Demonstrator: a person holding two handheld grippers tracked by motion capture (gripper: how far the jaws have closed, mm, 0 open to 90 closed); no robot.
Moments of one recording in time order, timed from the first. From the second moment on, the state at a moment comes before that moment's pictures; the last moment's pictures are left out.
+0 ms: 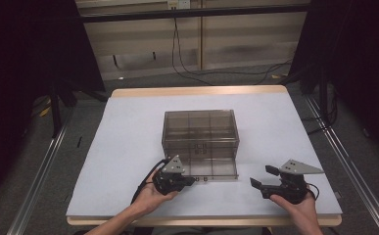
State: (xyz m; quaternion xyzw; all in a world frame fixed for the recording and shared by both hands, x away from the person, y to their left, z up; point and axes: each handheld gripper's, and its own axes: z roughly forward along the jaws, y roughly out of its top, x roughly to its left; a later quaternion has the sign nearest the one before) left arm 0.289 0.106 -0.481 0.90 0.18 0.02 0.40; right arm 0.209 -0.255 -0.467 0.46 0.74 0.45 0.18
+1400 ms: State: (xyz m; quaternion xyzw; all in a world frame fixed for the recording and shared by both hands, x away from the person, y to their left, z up) left arm 0.296 0.104 -0.475 0.89 0.19 0.03 0.41; right arm 0.210 -0.252 -0.468 0.45 0.75 0.45 0.18
